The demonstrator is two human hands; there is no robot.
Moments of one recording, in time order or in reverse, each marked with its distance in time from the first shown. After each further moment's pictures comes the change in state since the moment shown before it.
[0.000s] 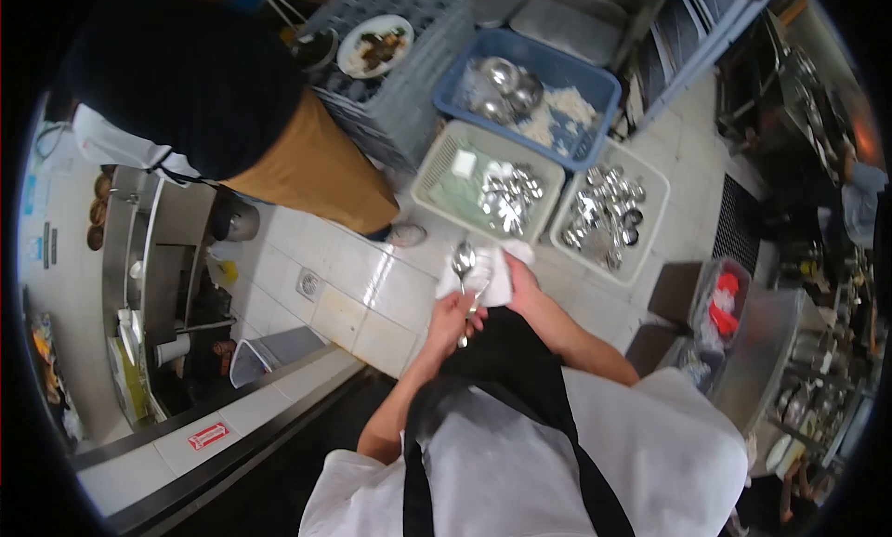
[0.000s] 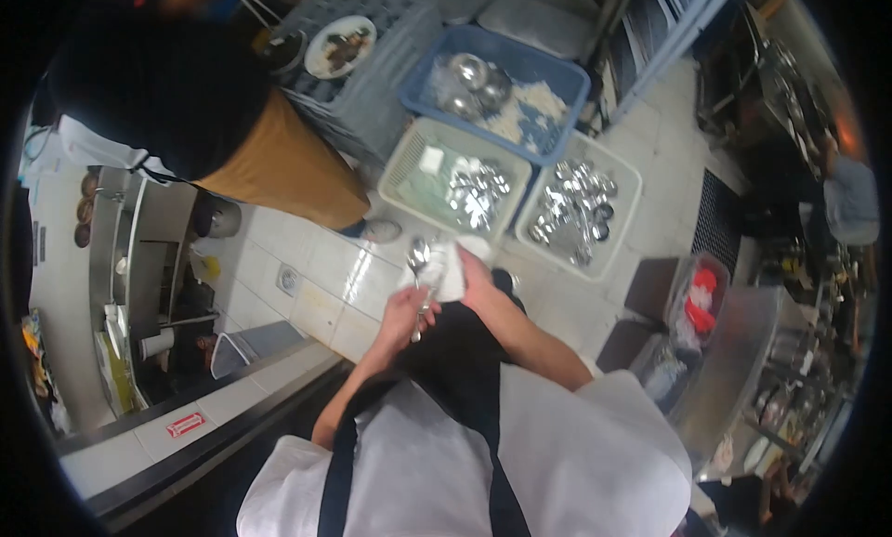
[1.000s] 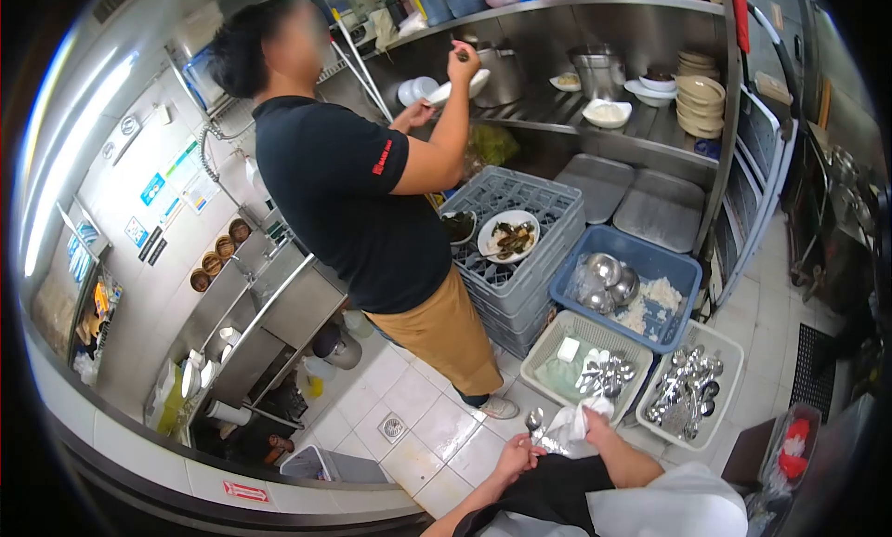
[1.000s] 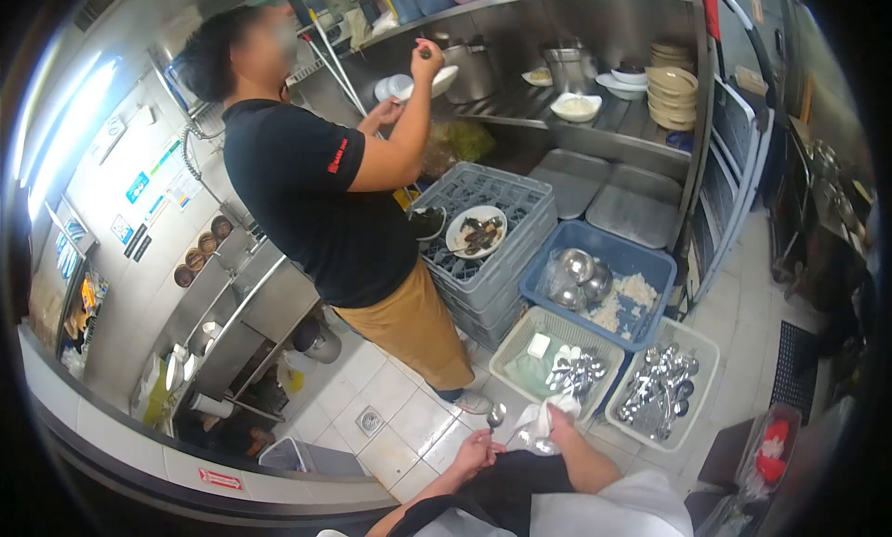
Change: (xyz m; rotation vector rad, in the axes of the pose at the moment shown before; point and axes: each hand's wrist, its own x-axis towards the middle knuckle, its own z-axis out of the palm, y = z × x) left_hand 0.030 -0.018 -0.067 -0.078 0.092 0.084; right_hand 0.144 -0.026 -0.073 -0.371 0.370 -0.275
